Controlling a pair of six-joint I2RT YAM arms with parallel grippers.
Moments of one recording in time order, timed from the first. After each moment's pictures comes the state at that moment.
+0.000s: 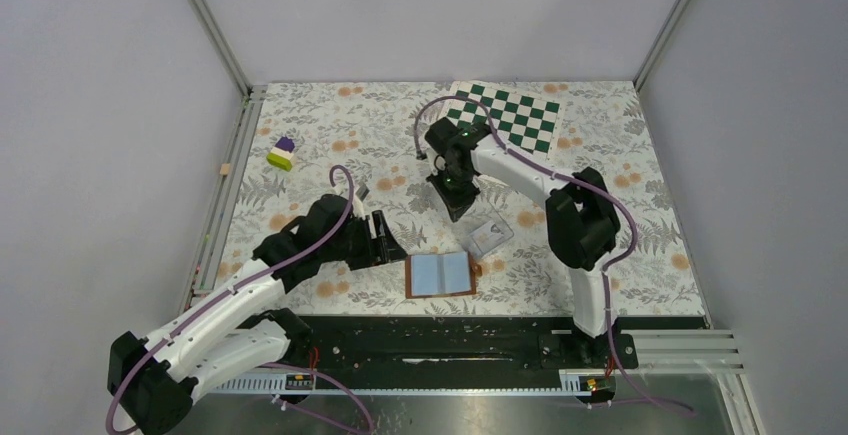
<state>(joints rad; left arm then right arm) -0.67 0.86 0.65 -0.53 0.23 -0.83 0.67 2.01 1.67 -1.06 -0.16 0.11</state>
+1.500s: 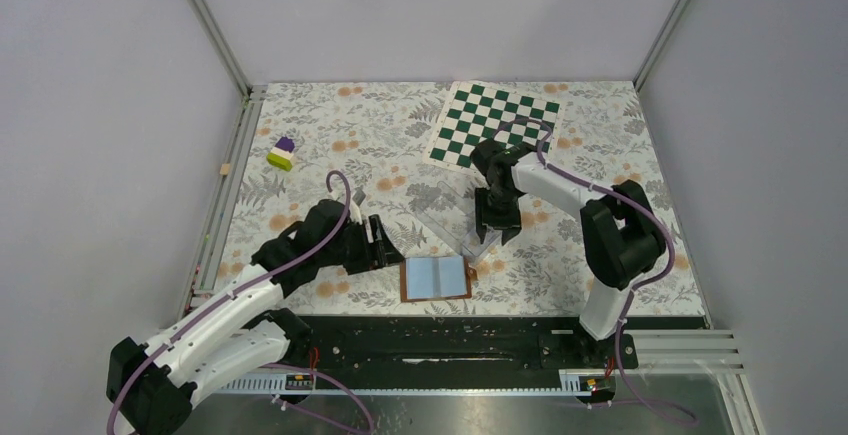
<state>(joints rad) -0.65 0.83 0.61 -0.52 0.24 -0.84 0.56 1.79 1.28 -1.02 -0.07 0.57</state>
